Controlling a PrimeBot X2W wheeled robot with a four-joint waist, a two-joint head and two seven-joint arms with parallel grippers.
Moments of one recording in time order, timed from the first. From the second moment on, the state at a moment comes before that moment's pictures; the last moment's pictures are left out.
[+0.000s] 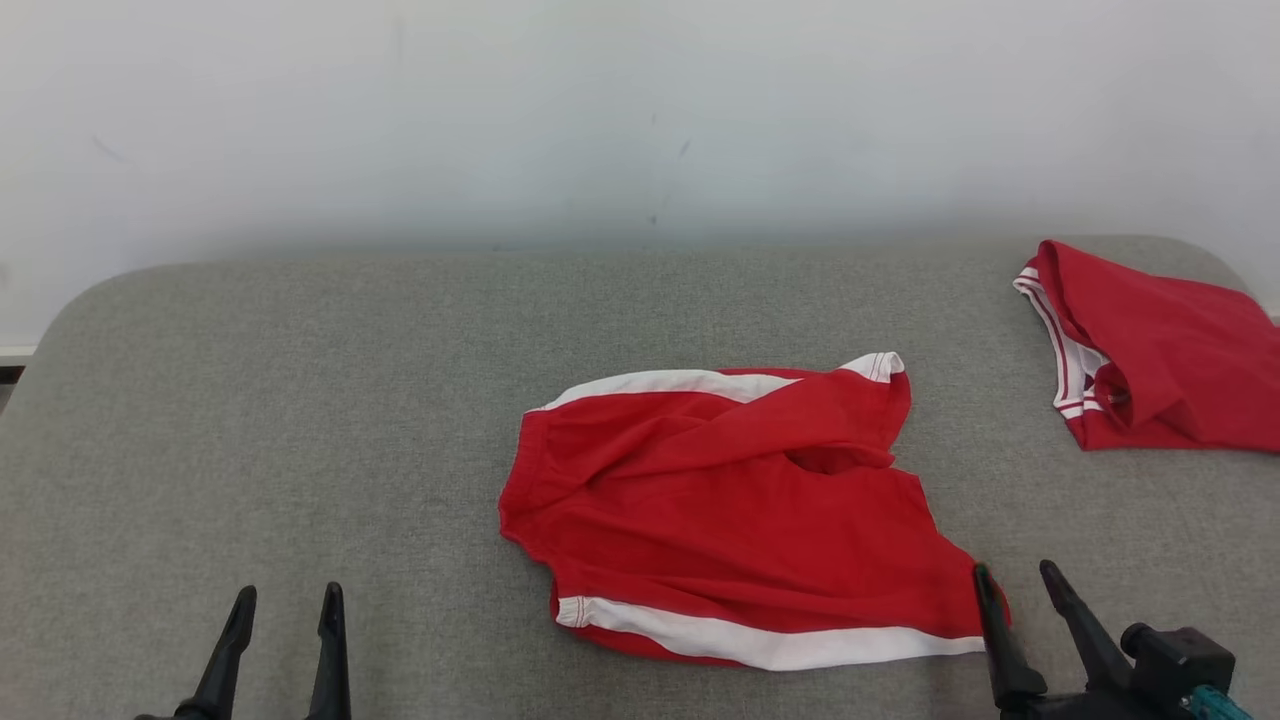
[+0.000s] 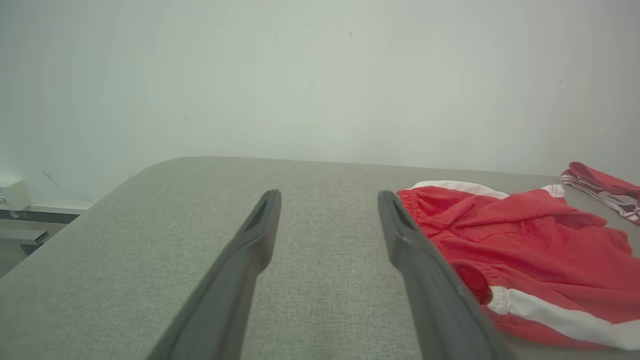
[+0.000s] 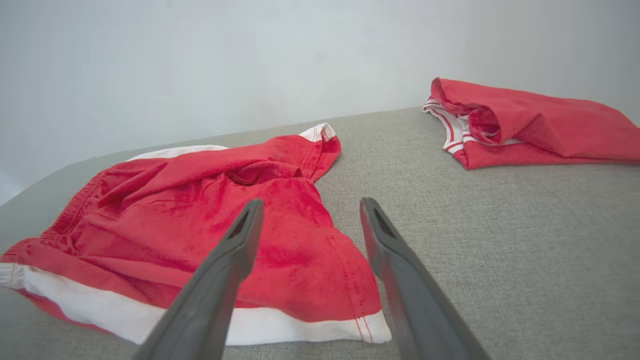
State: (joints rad) left arm 0.09 0.06 0.08 0.05 -0.12 -0.13 -0.26; right arm -0.05 -0.23 0.16 0.37 0.42 0.13 -0.26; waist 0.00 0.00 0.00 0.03
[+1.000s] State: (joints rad) left arm 0.11 0.09 -0.03 0.09 -0.12 -0.13 -0.26; right arm 0.13 -0.15 0.04 0.17 0.29 0.13 -0.26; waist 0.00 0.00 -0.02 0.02
